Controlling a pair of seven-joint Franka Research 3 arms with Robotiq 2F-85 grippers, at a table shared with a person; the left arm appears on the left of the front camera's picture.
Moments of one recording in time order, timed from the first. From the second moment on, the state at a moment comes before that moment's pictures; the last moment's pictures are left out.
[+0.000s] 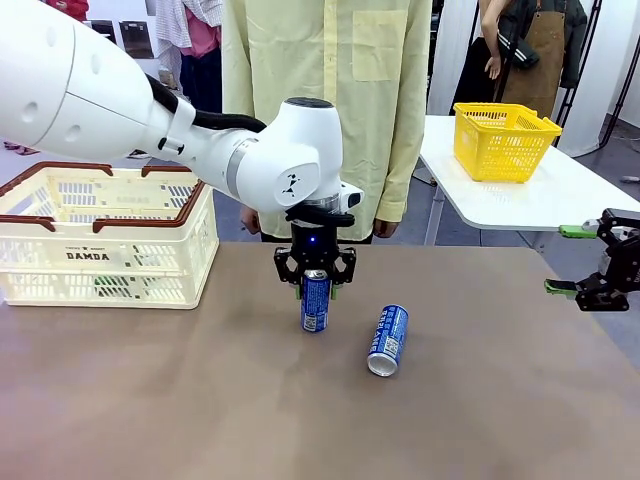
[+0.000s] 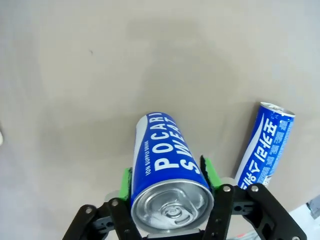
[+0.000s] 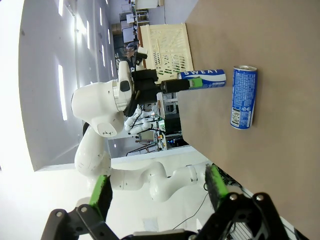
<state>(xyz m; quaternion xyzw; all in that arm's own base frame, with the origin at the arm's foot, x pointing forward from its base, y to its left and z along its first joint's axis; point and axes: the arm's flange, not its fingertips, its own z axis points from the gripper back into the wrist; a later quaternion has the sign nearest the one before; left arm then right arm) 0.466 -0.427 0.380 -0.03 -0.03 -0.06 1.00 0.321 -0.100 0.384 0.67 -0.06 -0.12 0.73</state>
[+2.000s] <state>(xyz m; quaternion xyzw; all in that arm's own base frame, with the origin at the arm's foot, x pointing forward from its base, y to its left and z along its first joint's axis) 0.350 -0.183 0.604 -0.17 -0.08 -0.06 0.98 0.321 -0.100 0.383 0.67 -0.06 -0.12 0.73</state>
